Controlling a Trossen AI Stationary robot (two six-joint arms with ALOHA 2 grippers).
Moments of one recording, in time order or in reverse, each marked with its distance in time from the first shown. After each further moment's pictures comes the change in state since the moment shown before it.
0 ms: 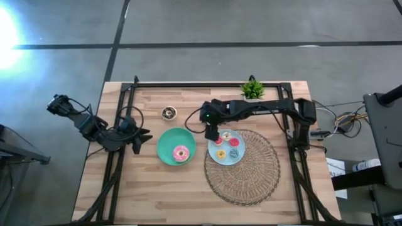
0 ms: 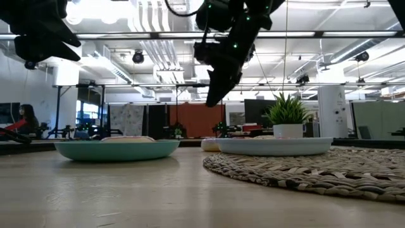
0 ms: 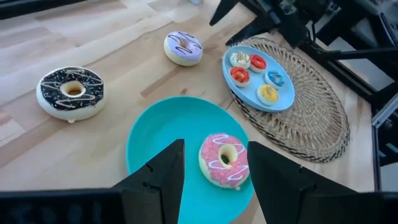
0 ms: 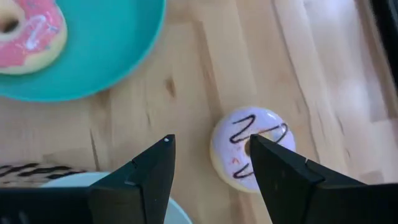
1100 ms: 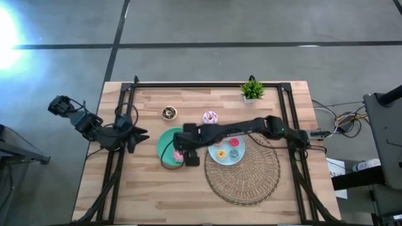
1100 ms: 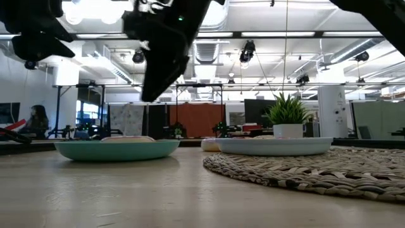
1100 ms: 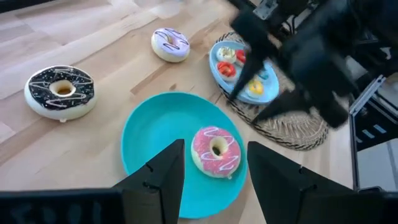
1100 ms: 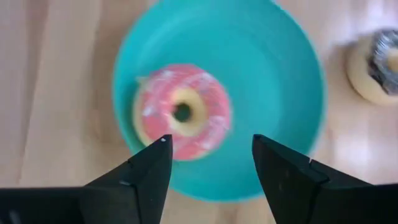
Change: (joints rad) left arm 0.000 -0.096 0.001 -0.034 0.058 0.055; right arm 0.223 0.445 0.677 -0.271 0.019 -0.034
